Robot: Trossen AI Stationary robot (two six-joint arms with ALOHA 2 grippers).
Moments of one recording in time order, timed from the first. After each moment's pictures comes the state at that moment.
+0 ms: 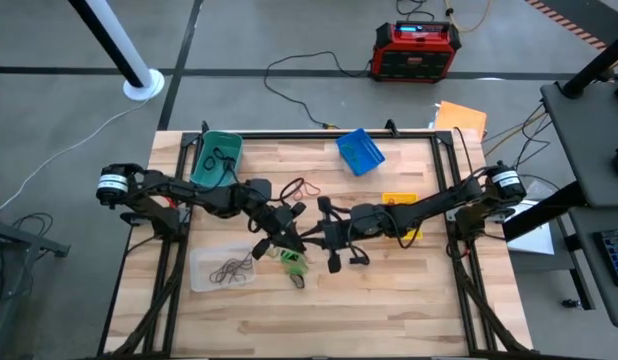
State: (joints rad) left arm 0.05 1.52 0.71 0.56 0.73 -0.09; right arm 0.17 1.68 0.99 0.54 0.04 -0.32
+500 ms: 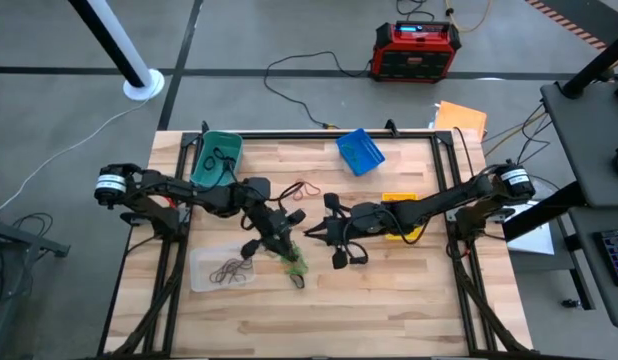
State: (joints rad) left arm 0.05 1.50 0.73 0.56 0.96 -0.08; right arm 0.17 1.61 0.99 0.32 0.11 -0.25
